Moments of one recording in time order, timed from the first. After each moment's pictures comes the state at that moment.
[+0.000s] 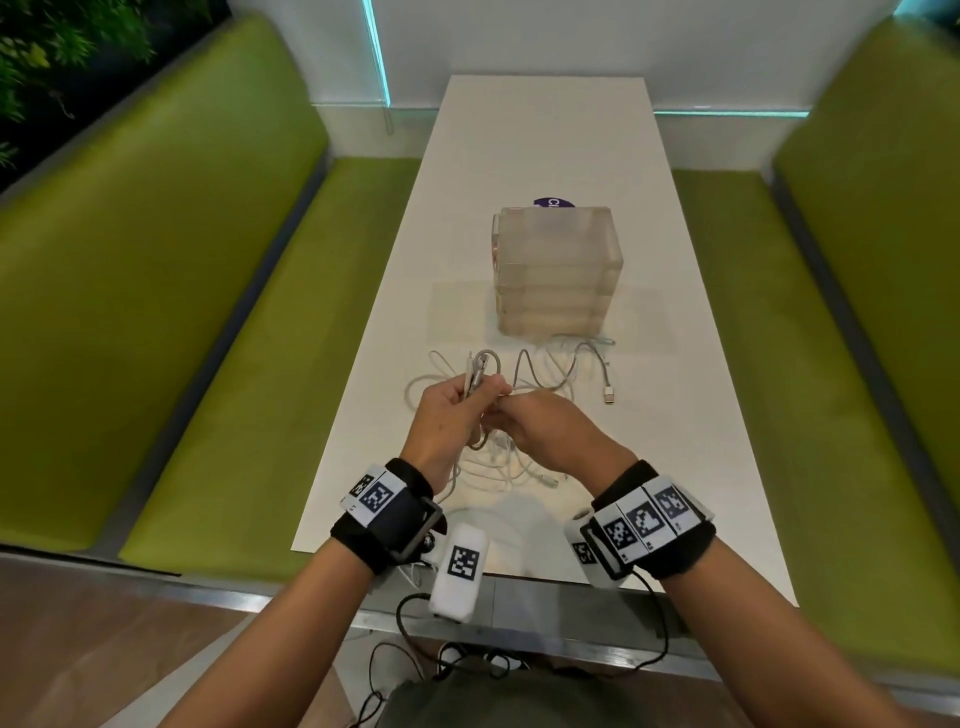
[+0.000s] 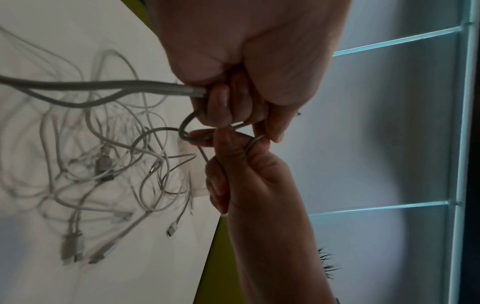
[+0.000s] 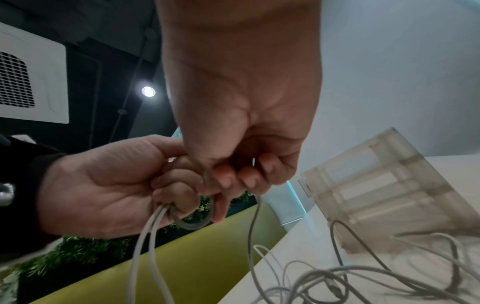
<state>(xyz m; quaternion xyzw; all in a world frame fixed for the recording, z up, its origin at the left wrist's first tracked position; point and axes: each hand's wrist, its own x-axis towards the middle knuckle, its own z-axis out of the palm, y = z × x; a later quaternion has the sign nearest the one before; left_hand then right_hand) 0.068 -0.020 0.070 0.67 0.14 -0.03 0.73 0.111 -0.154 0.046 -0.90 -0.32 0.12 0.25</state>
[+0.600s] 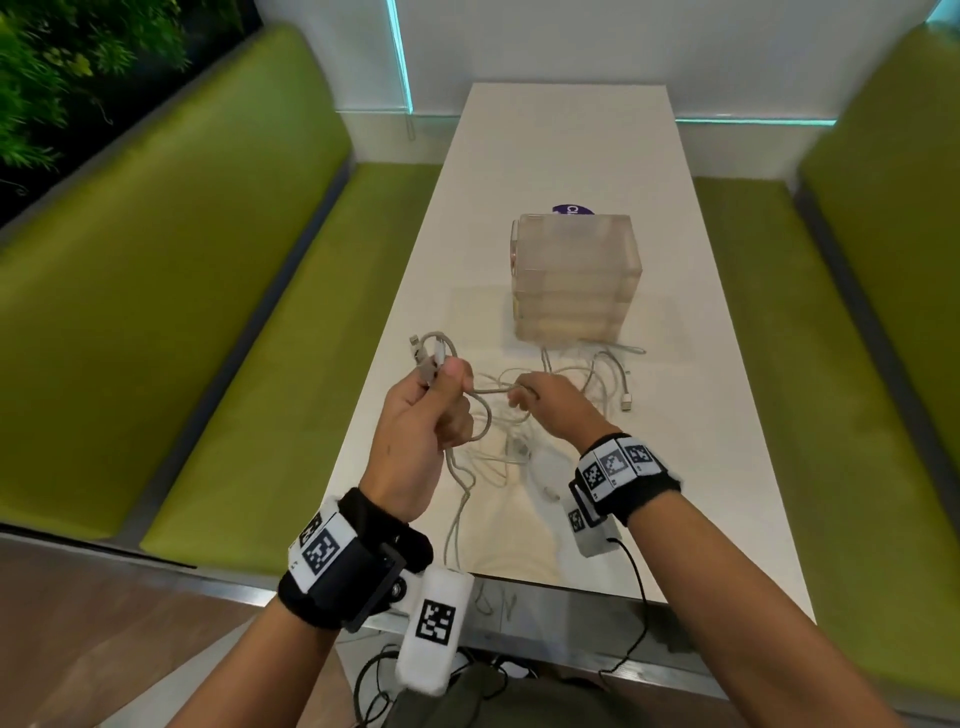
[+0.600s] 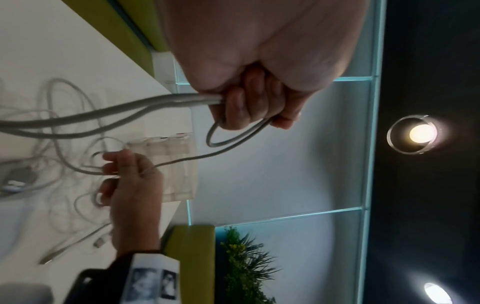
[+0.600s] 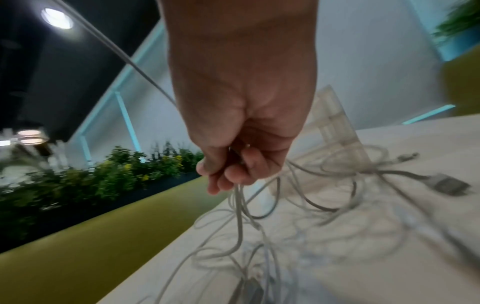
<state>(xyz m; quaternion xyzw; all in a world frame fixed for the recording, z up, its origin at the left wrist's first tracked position) 0.031 -0.001 0.117 0.56 0.04 0.05 0.83 0.161 -0.147 0.008 -0.91 -0.20 0.16 0.34</state>
